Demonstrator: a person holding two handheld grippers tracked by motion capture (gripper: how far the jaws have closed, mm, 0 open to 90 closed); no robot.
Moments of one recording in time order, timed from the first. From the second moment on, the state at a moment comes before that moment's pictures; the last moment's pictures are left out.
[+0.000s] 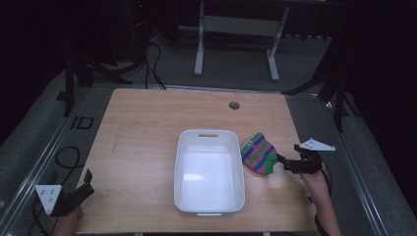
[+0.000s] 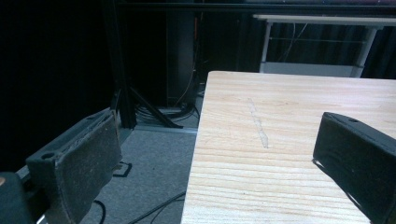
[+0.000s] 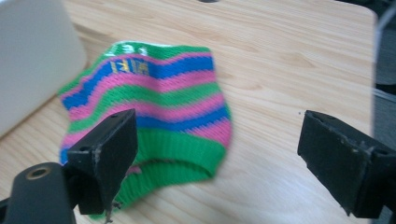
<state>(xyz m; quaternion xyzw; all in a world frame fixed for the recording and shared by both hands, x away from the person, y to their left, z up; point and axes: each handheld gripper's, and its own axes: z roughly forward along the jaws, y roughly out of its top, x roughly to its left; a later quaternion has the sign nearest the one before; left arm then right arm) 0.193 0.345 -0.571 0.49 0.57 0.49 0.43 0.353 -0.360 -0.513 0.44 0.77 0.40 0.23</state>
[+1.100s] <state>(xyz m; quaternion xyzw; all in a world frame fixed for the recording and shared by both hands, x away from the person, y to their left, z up) 0.193 0.344 -0.571 0.49 0.57 0.49 0.43 0.267 -0.400 -0.556 0.51 0.67 0.41 0.36</state>
